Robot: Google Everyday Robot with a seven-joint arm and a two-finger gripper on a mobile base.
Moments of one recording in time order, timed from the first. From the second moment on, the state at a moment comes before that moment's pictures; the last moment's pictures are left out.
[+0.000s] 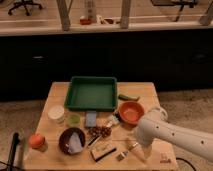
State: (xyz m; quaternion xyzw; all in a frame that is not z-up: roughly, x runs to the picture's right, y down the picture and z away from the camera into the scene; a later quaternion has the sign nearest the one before) arm 0.180 0.304 0.757 -0.33 -0.14 -0.25 0.90
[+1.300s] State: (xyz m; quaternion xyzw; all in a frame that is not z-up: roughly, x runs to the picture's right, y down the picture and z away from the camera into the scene) arm 0.166 0.329 0.771 -0.33 -0.17 -0.26 0.89
